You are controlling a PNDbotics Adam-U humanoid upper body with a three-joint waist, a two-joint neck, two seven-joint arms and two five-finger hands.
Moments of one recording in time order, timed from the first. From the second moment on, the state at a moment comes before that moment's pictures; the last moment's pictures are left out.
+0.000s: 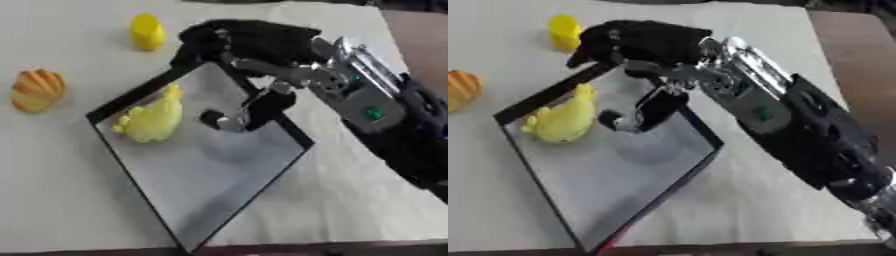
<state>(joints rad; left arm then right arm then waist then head) 0.00 0.93 0.23 -1.80 0.43 -0.34 0.27 -0.58 -0.73 0.26 -1.98 0.45 -0.10 0.33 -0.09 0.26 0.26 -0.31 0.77</state>
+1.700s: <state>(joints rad) -0.02 1.02 0.22 -1.72 0.15 -0.18 0.16 0.19 -0.65 -0.44 -1.98 -0.41 -0.26 -0.56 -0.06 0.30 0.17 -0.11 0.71</state>
